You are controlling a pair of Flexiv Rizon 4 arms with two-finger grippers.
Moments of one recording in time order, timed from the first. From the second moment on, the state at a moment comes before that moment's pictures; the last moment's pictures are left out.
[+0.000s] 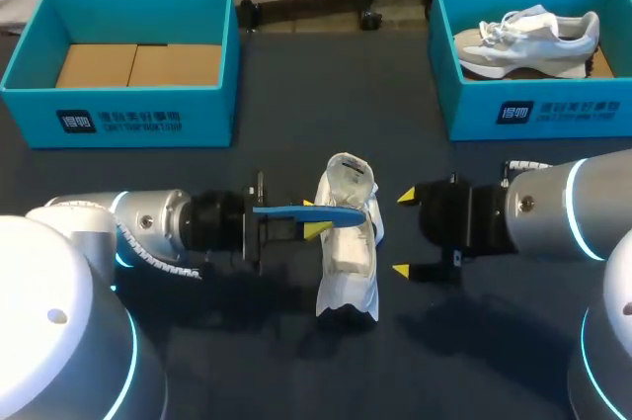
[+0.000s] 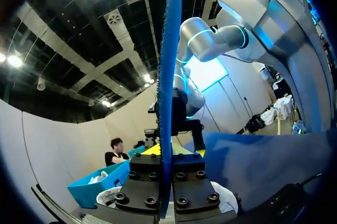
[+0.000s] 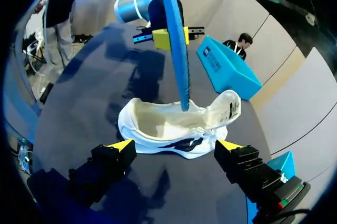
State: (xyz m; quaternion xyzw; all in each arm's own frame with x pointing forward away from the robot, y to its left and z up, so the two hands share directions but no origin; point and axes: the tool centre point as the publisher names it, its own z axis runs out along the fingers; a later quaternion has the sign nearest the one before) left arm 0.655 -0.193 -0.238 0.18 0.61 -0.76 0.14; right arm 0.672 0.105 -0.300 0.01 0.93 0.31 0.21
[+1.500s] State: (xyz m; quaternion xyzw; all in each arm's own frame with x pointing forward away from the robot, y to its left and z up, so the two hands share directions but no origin) left arm 0.641 -0.196 -0.257 0.17 0.64 -0.74 0.15; right arm 0.704 0.113 -0.313 -0.02 0.96 0.23 0.13
